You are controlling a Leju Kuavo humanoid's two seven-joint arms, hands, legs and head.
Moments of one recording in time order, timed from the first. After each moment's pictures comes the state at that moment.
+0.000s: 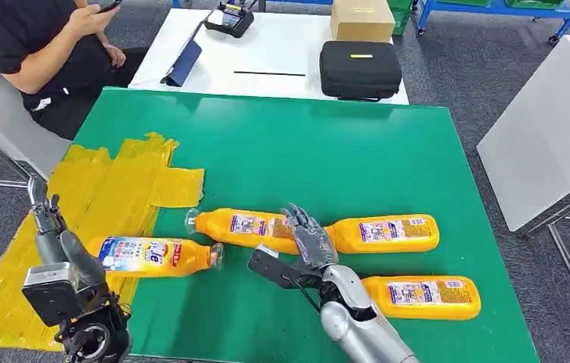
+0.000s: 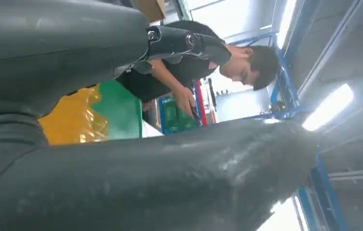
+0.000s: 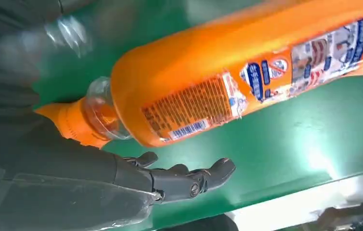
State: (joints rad) left arm 0.03 -0.04 -0.23 -1.54 -0.15 0.67 -0.63; right arm -0.29 0.07 0.47 -0.91 0.89 -0.12 0.03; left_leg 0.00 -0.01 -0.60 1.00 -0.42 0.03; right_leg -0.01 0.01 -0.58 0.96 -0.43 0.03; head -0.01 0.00
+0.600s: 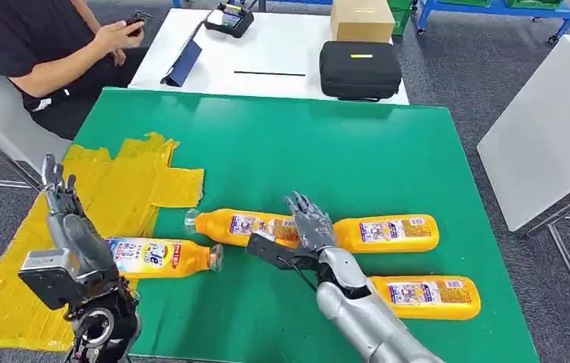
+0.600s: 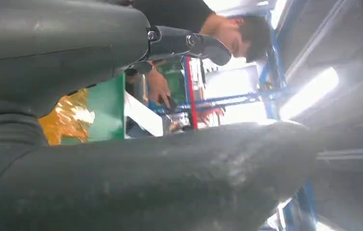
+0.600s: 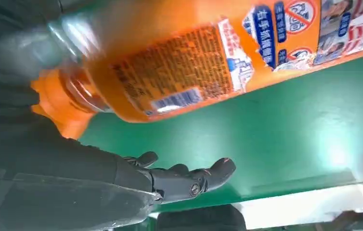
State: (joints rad) left arm -0.06 -0.04 -0.28 -1.53 -0.08 0.59 -0.63; right arm -0.43 0.11 0.49 -0.73 0.96 -0.13 0.08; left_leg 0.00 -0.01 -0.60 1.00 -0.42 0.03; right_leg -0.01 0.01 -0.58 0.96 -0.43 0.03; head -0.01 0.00
